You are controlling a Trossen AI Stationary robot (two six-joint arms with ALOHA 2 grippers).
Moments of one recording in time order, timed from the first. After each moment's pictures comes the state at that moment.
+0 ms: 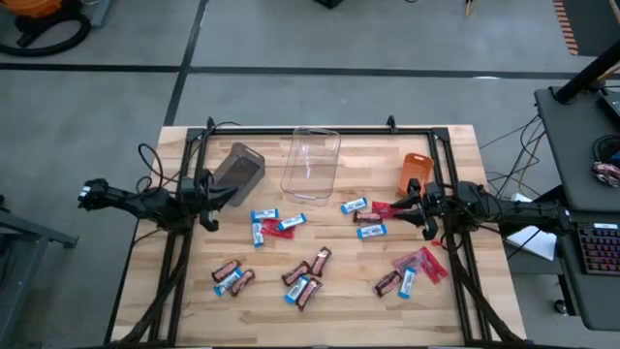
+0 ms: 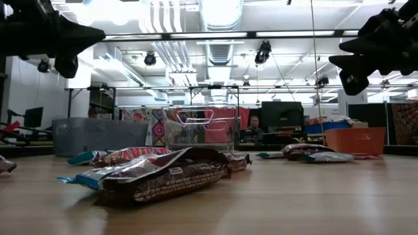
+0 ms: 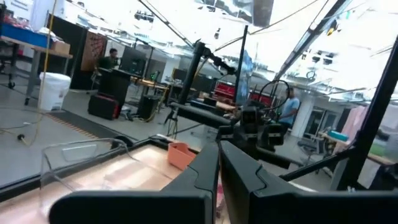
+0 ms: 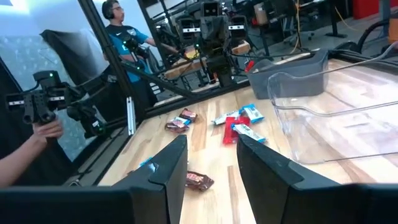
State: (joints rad) left arm -0.26 0.07 0.02 0.32 -0.55 -0.17; right arm -0.11 0.09 0.01 0.09 -0.22 0.35
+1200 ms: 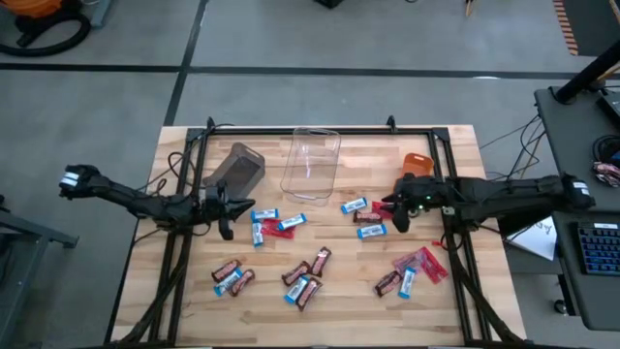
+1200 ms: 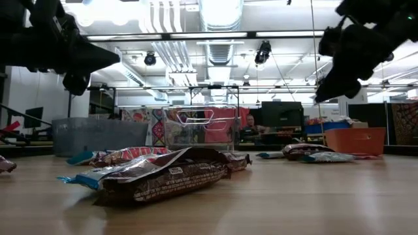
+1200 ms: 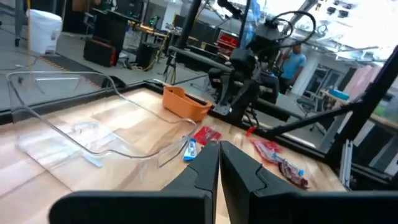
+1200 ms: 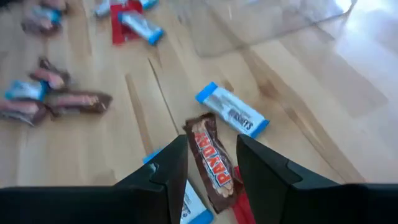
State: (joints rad) left arm -0.26 0.54 0.02 0.54 -0.52 -0.35; right arm -0.07 0.81 0.45 -0.36 0.05 0.35
